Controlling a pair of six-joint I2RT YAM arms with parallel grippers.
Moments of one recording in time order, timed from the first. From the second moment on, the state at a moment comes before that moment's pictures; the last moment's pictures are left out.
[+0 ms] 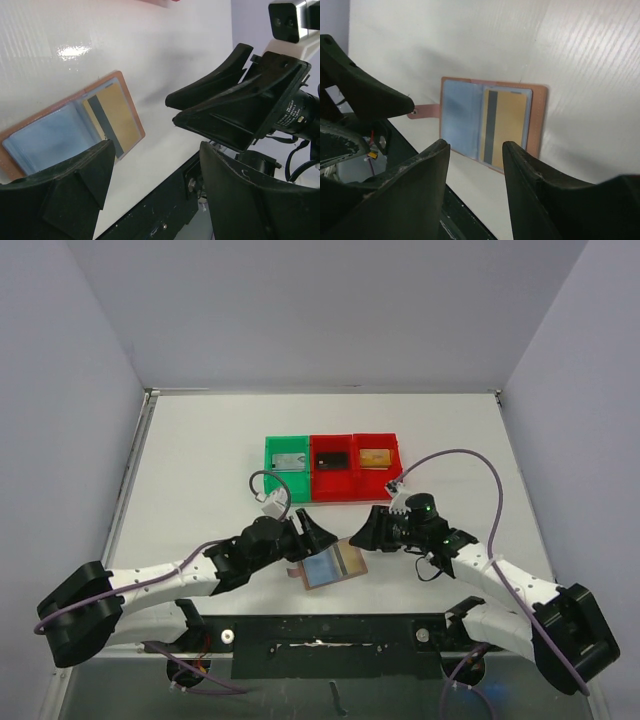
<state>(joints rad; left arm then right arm) -0.96 1.14 0.45 0.28 -0.09 -1.14 0.50 1.03 0.43 -0.01 -0.44 0.63</state>
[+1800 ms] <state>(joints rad) -1.00 1.50 0.43 0.47 -0.07 -1.23 0.60 1.35 0.45 0.06 -0.43 0.59</state>
